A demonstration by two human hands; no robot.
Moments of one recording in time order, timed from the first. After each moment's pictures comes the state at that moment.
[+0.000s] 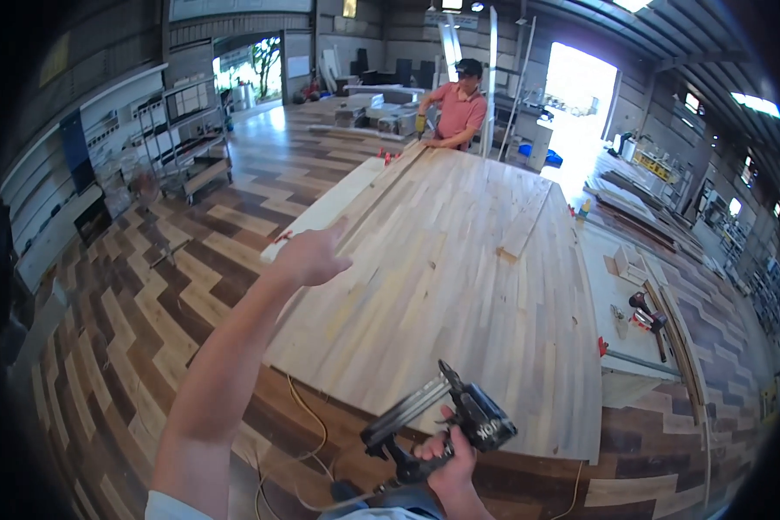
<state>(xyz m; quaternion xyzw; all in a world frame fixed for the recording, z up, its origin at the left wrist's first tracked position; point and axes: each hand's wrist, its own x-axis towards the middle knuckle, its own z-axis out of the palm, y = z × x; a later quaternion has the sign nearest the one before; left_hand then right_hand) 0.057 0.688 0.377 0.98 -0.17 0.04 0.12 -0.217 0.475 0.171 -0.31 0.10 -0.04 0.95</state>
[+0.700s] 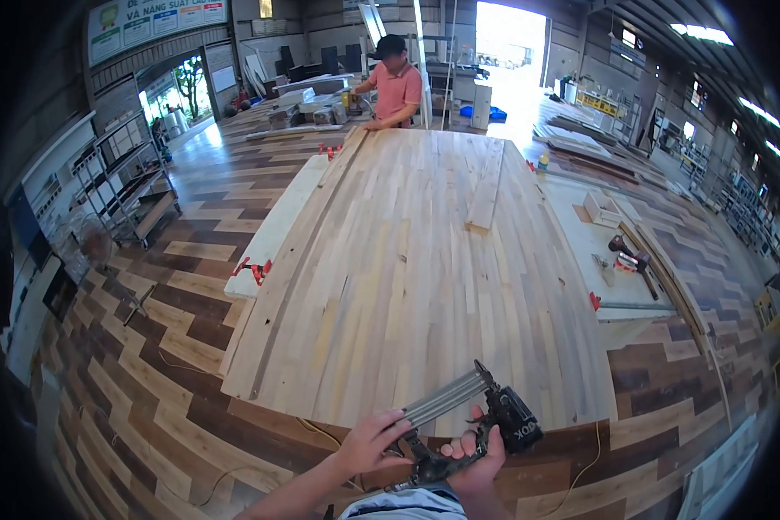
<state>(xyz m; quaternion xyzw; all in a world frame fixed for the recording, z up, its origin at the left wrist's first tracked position) -0.061 0.675 0.157 0.72 -0.54 0.11 0.41 -0.182 0.496 0.166 -0.14 0.12 -0.21 0.96</state>
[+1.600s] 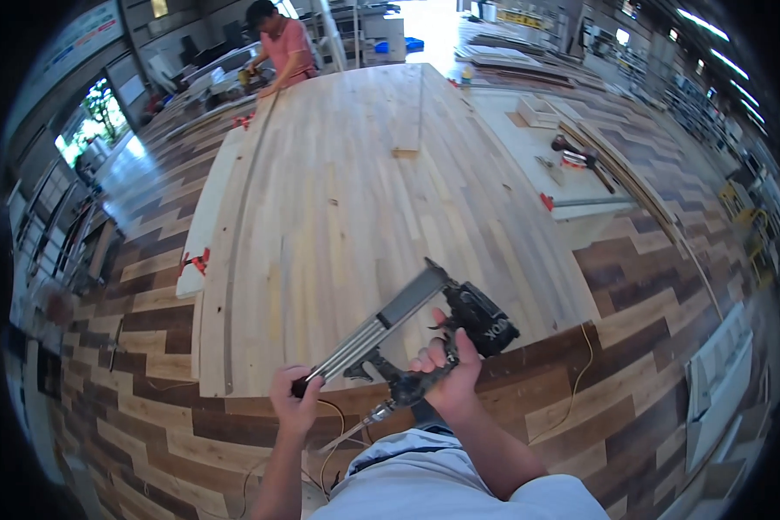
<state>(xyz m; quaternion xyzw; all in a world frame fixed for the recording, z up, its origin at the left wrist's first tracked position) -0.031 0.705 0.141 0.76 -0.30 0.13 0.56 -0.147 0.469 0.166 -0.11 0.04 -0.20 0.97</state>
